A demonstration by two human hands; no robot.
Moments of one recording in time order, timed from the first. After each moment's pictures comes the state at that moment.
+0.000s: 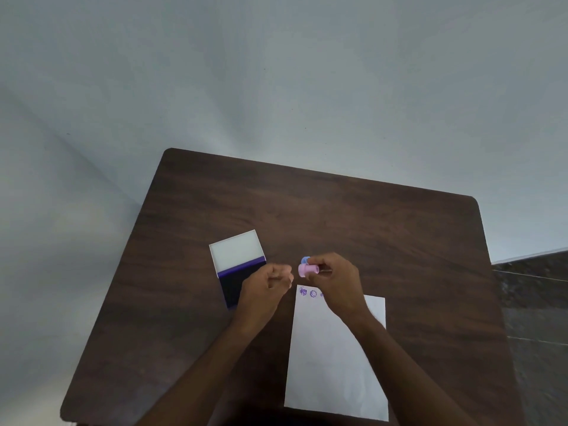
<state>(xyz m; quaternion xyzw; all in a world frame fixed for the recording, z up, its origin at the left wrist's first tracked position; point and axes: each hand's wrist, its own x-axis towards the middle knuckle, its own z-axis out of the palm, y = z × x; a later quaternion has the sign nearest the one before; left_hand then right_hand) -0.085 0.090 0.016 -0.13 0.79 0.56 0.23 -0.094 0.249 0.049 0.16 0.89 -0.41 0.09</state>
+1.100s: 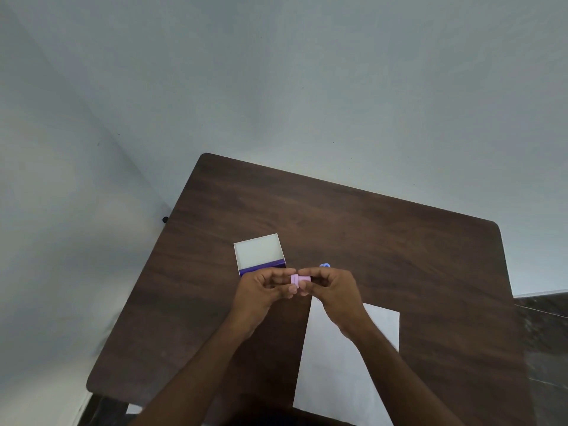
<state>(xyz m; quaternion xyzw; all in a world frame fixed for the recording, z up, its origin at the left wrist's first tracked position) -0.070 0.050 0.049 -0.11 0.69 0.70 0.18 -0.078 0.217 0.065 0.11 0.81 -0.54 0.17</state>
